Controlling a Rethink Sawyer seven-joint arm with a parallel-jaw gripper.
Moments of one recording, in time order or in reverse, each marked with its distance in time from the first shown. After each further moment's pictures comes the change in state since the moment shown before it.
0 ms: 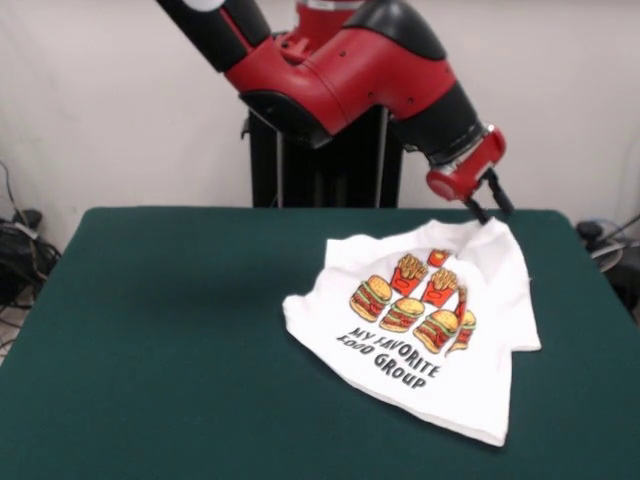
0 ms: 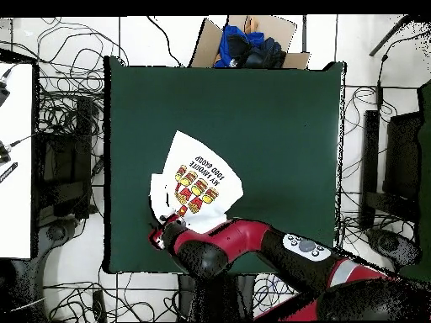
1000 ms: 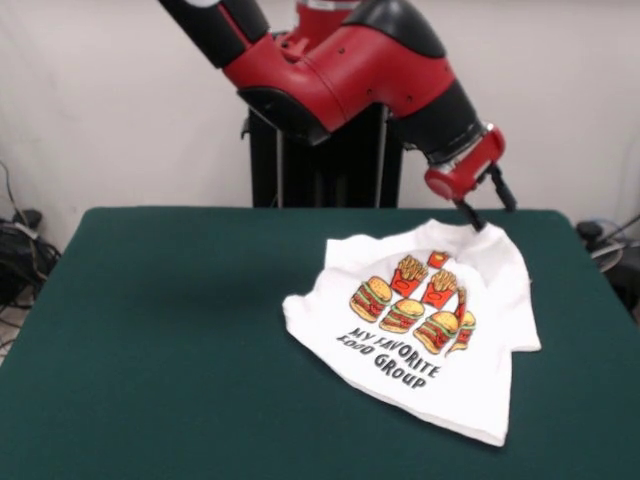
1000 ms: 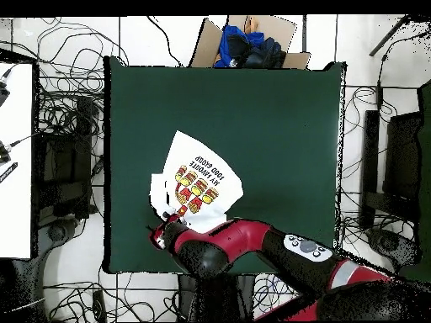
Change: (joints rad) arm 0.001 -0.038 -0.001 0.011 0.035 0.004 0.000
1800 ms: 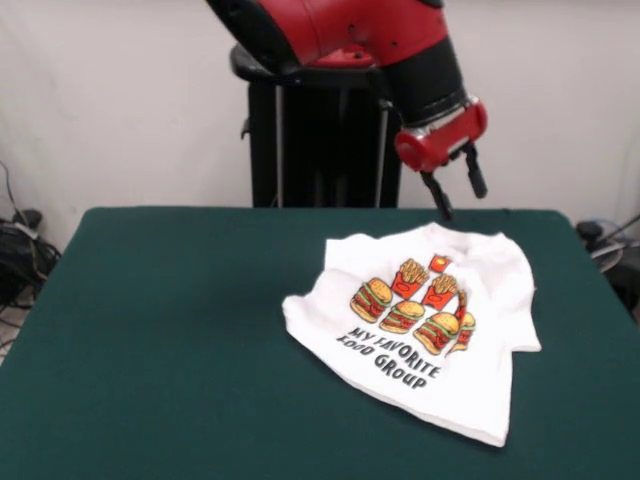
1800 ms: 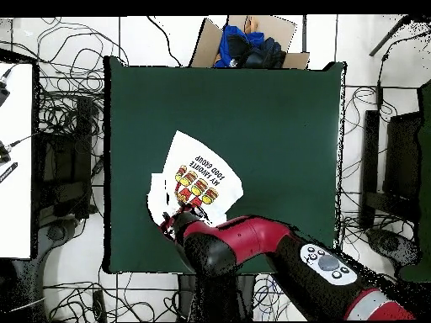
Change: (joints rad) arm 0.022 -0.278 -0.001 0.045 0.162 0.084 0.000
